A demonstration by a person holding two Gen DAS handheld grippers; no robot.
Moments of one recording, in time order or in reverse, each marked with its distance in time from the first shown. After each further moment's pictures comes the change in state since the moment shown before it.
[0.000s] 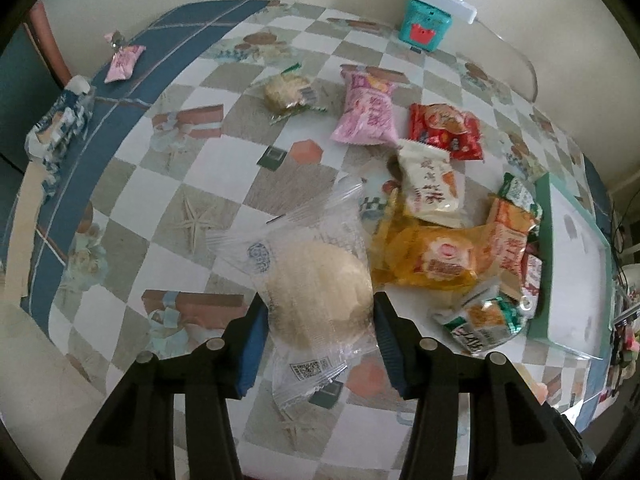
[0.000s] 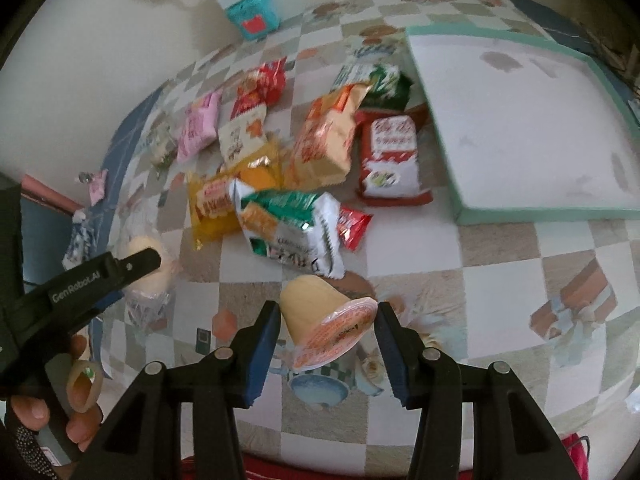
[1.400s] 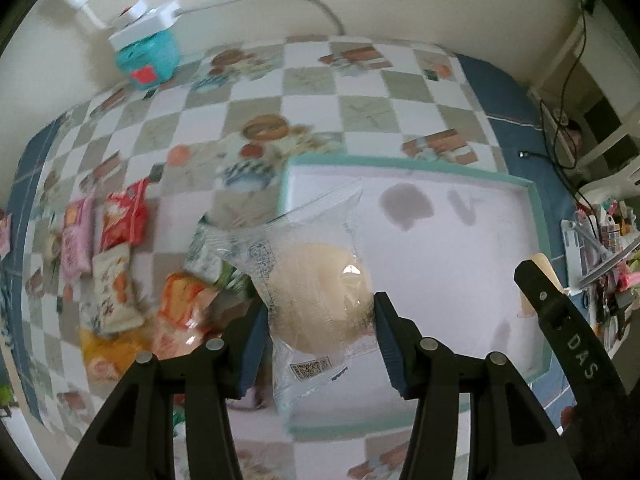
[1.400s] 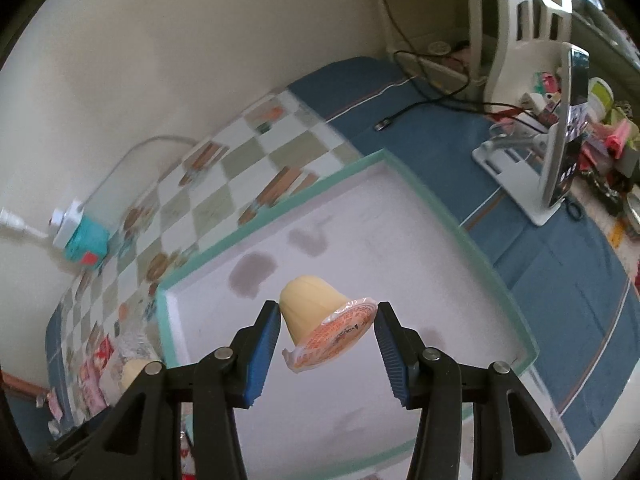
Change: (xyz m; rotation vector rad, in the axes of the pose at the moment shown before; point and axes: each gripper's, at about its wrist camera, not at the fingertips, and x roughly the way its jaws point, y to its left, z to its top) left arm 0.024 -0.320 0.035 0.401 0.050 -0.043; right arm -0.064 -0.219 0.146 0.410 -0.308 -0.251
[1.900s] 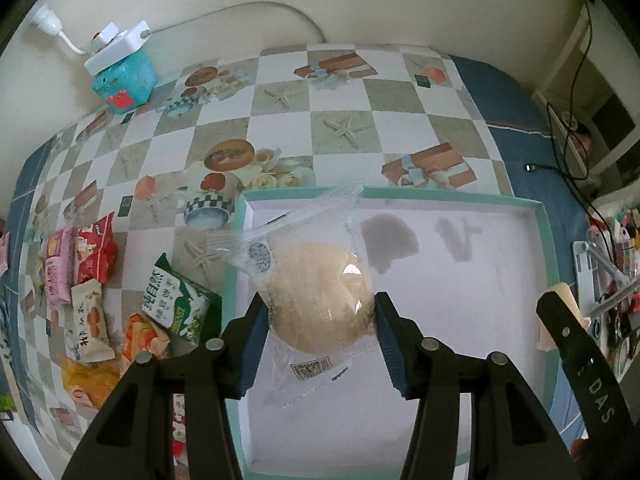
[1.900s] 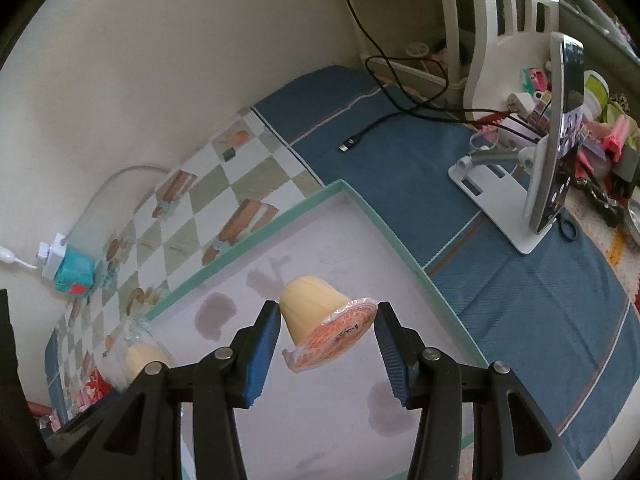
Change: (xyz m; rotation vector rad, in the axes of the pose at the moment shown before) left arm 0.028 -0.032 0.025 -0.003 -0.033 0.036; right arm 0.018 -0.035 0.024 0.032 -0.010 -0.012
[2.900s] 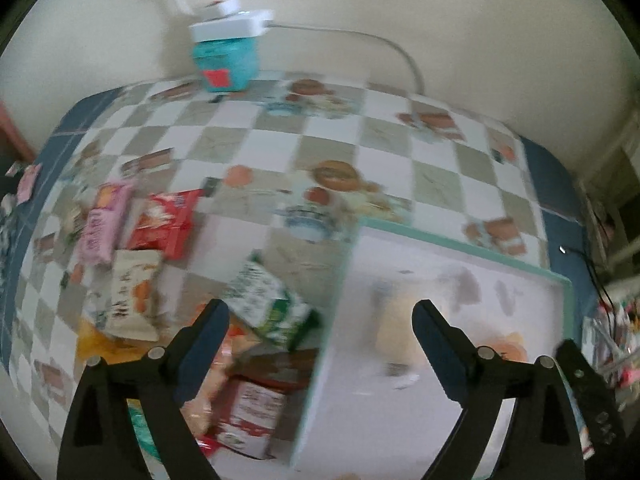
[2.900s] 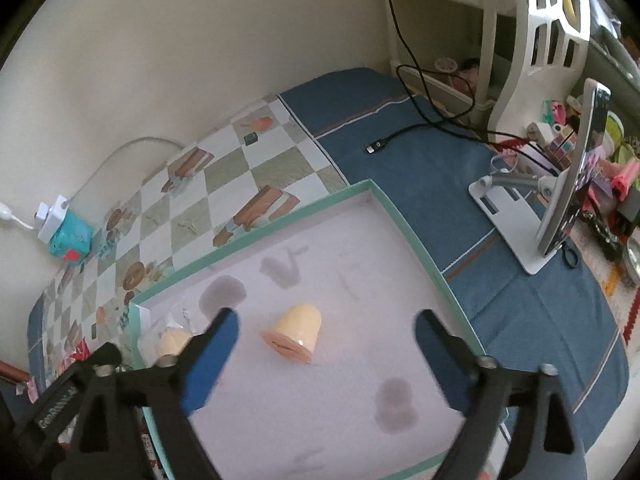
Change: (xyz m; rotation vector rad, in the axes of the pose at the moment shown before) left arm -0.019 0.087 -0.018 -0.281 -0.123 0.050; right arm -0.005 0.029 -0.006 -0.138 -0.010 -0.023
